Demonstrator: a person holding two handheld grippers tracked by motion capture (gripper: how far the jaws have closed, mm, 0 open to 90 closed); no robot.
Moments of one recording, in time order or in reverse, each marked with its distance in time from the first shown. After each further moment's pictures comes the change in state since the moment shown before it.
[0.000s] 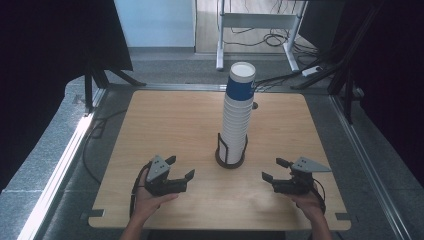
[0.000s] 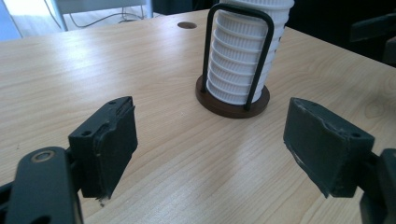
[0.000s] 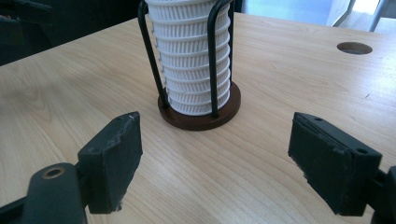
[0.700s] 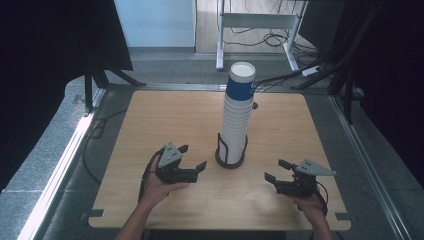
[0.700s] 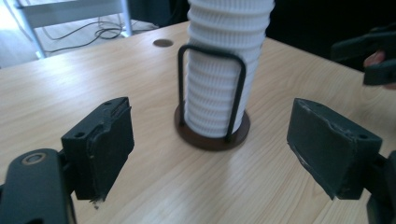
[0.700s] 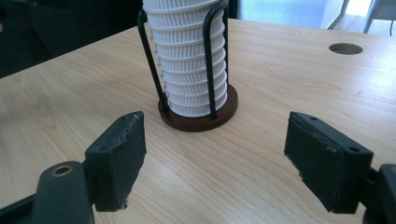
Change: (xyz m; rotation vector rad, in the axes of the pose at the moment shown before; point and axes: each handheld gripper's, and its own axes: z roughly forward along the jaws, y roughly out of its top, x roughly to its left) left arm -0.007 0.042 0.024 -0.012 -0.092 0.063; right arm 0.001 -0.004 -0.009 -0.032 -0.012 0.029
